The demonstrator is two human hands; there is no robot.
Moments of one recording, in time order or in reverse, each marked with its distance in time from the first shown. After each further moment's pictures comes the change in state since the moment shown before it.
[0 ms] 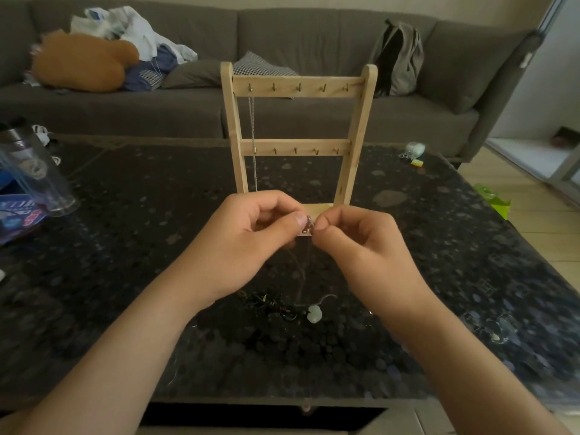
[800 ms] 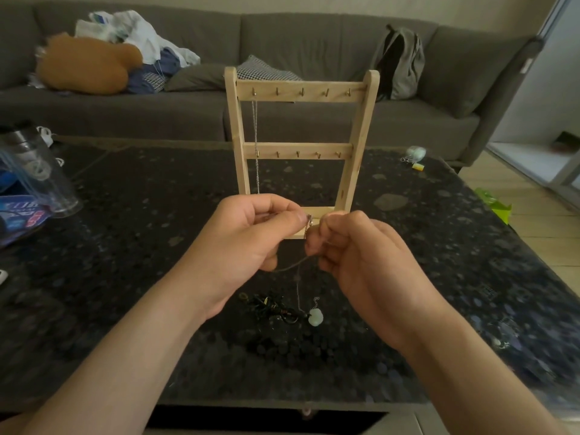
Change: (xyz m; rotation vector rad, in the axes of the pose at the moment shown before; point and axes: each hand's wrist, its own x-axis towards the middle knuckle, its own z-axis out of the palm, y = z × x) left_hand -0.003 0.010 0.005 -0.303 0.073 -0.198; right_hand 0.001 0.002 0.005 0.399 -0.097 0.198
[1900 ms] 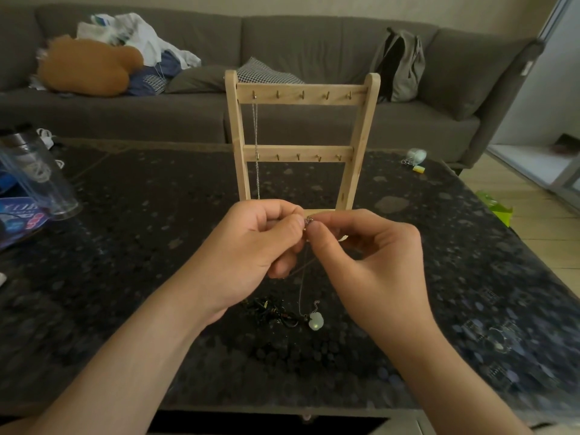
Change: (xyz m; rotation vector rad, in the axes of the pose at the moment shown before) left_hand -0.001 0.000 0.001 0.069 -0.100 0.063; right_hand -0.007 0.007 0.003 -0.534 0.315 -0.481
